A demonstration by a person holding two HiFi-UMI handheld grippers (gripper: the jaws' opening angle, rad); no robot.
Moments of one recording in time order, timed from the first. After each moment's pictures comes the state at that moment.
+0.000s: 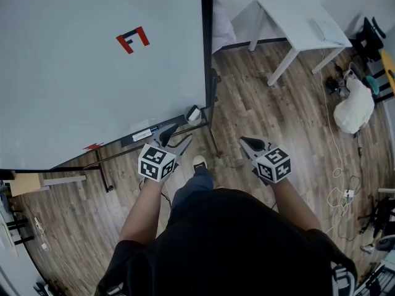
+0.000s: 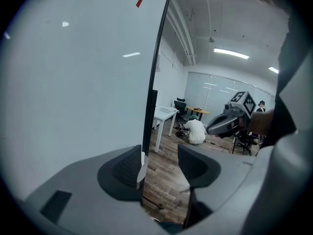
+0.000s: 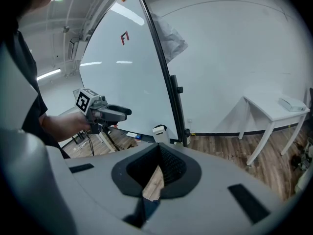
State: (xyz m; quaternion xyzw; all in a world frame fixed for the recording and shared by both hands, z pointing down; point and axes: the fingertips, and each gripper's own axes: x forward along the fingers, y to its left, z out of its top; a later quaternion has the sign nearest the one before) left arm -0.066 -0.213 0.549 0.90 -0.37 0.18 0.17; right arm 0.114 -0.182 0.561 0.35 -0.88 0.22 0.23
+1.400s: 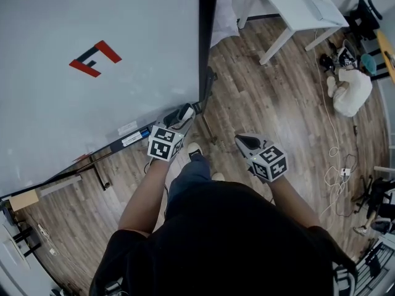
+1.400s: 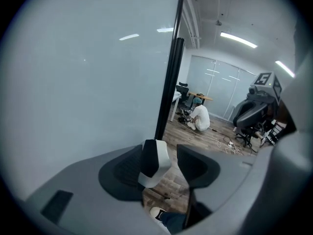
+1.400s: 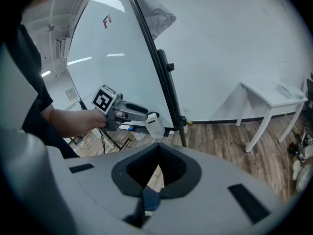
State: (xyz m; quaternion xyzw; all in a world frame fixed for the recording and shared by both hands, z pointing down) left arm -0.047 -0.301 0.661 0.88 -0.35 0.26 0.21; right arm 0.107 -0.205 0.622 0.36 -0.85 0.27 0.27
